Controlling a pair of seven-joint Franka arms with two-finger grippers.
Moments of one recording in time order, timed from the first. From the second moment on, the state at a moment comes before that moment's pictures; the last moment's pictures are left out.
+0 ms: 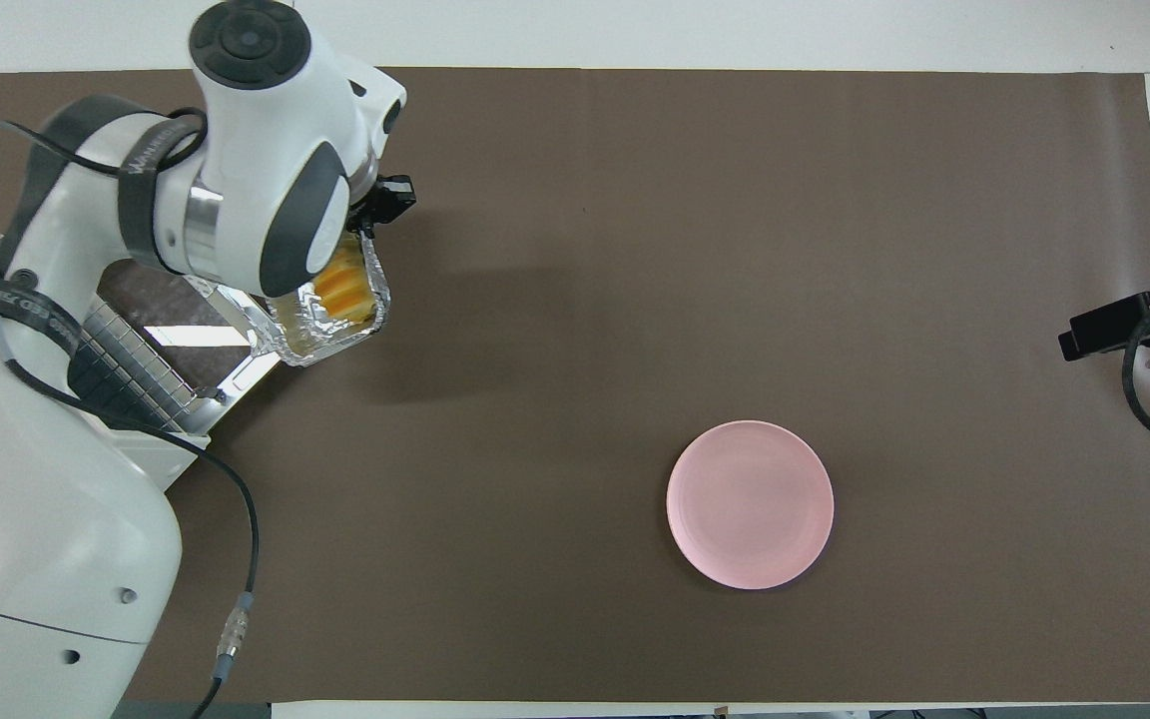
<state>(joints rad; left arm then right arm) -0.61 0.55 0.12 -1.34 0.02 1.86 -0.57 -0.02 -0.02 -0.04 -1.61 0.02 1.46 -0.18</state>
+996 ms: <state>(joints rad) -0.76 0.58 0.13 -1.45 -0.02 1.90 -0.56 0.06 -0.06 -0.02 -1.72 0.02 1.55 -0.05</state>
